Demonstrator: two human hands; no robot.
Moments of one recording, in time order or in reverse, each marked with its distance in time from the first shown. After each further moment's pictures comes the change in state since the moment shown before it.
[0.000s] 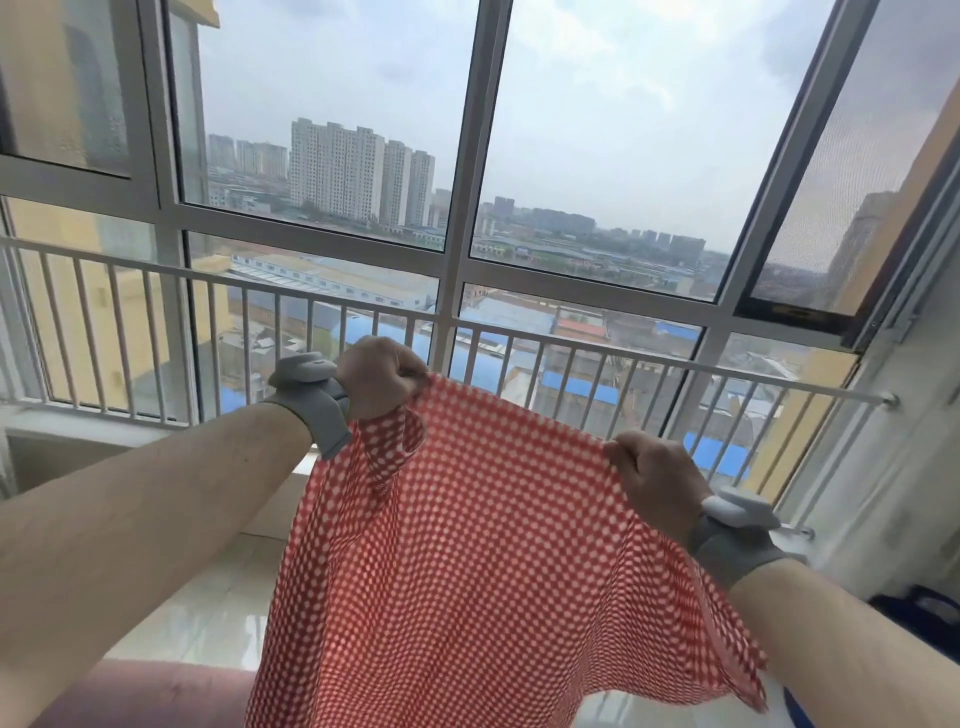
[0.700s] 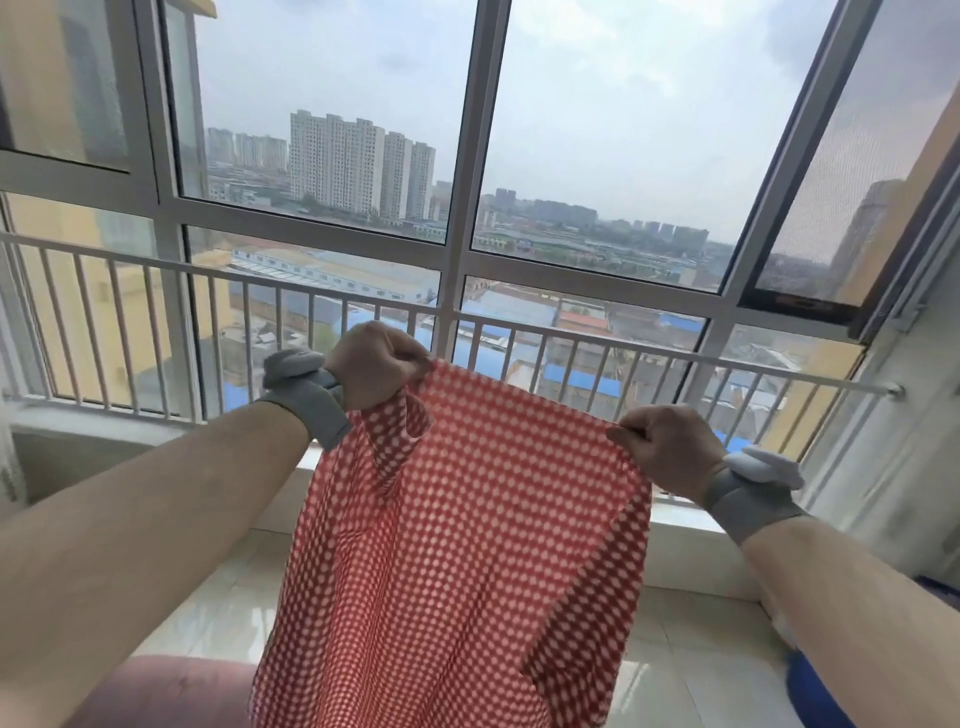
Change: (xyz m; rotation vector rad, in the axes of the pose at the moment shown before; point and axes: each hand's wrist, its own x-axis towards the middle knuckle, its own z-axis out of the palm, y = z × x) left_hand 0.022 -0.034 0.003 -0.266 0.062 0.103; right_hand 0.024 0.002 -0.021 -0.032 -0.054 -0.043
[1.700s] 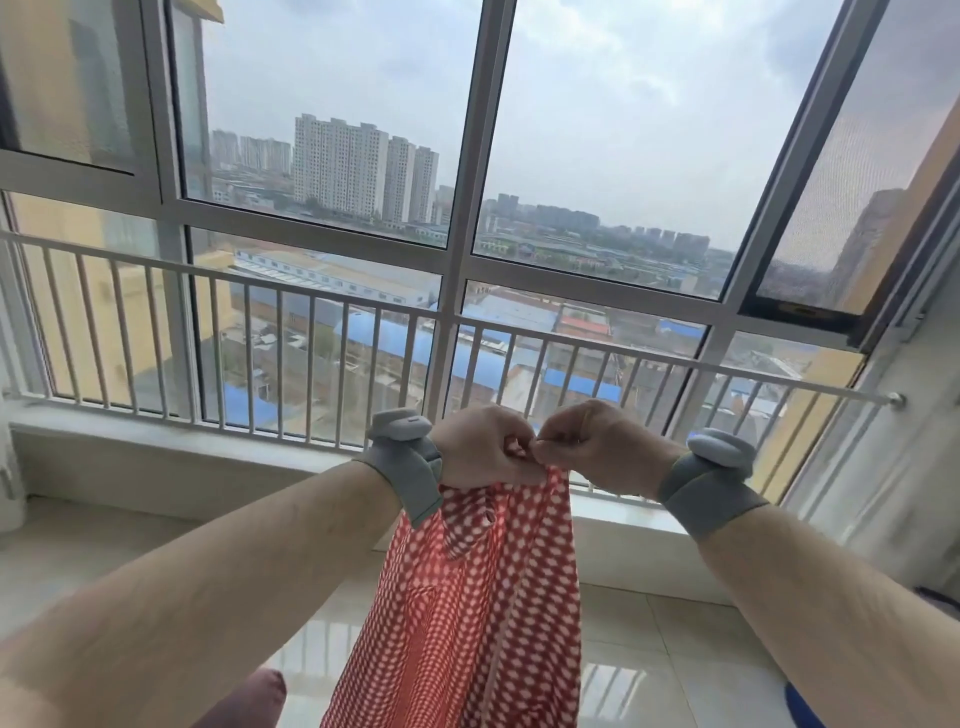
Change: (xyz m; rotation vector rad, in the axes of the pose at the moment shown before) left_hand -0.030 0.049 0.086 0.059 -0.514 0.170; right_hand 0.010 -0.071 0.000 0.297 -0.357 -0.037
